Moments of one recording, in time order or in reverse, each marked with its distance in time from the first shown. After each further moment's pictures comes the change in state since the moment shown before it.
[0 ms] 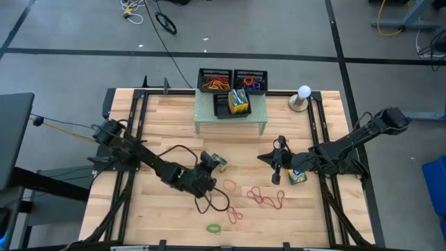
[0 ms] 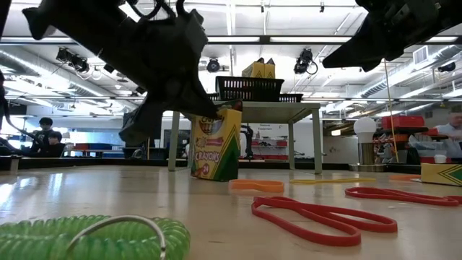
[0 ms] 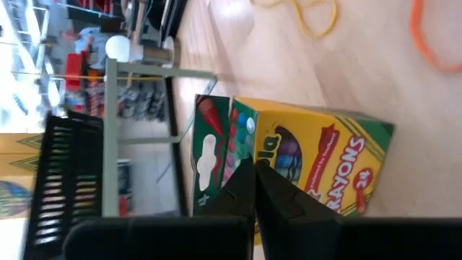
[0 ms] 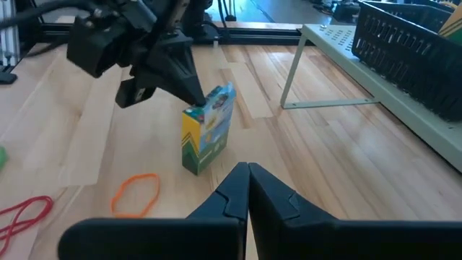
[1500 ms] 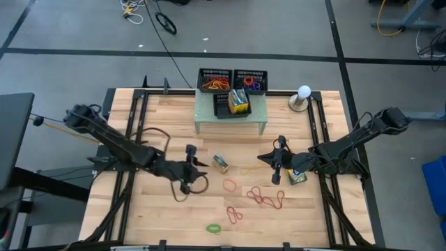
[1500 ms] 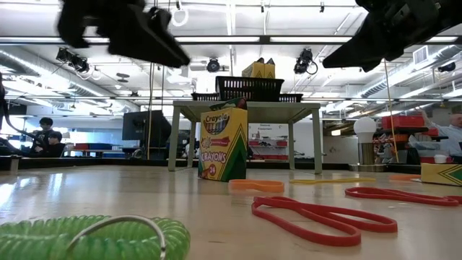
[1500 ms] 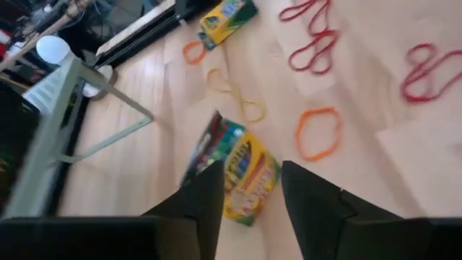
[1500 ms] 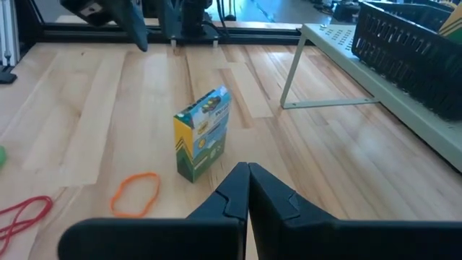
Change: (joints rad) left arm 0.007 -0.444 -0.151 -0.105 0.433 -0.387; right arm 0.000 0.000 0.000 0.000 -0.001 0.001
